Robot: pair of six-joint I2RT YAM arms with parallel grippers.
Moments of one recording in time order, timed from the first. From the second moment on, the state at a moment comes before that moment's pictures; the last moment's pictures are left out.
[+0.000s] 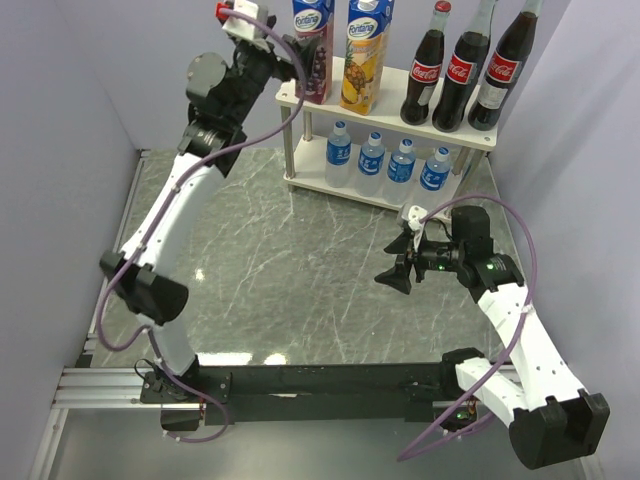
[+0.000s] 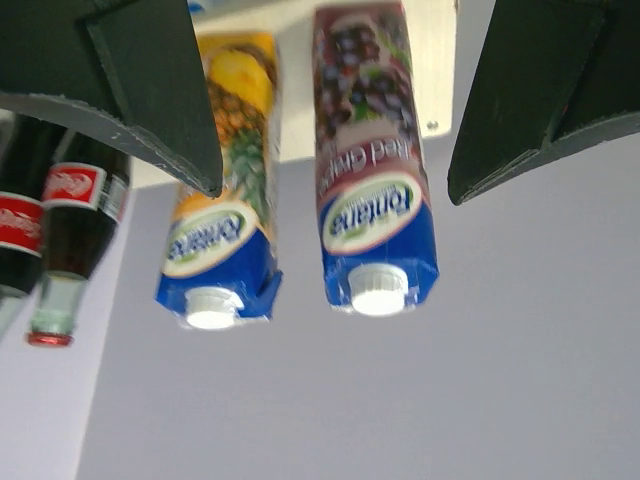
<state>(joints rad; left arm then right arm) -0.46 1.84 2.16 0.16 0.10 -0.03 0.18 0.93 0.85 -0.60 -0.94 -0.49</state>
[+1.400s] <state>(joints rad) -0.40 0.45 0.67 -0.28 -0.17 -0.27 -0.22 0.34 0.74 -0.37 0.19 0.19</state>
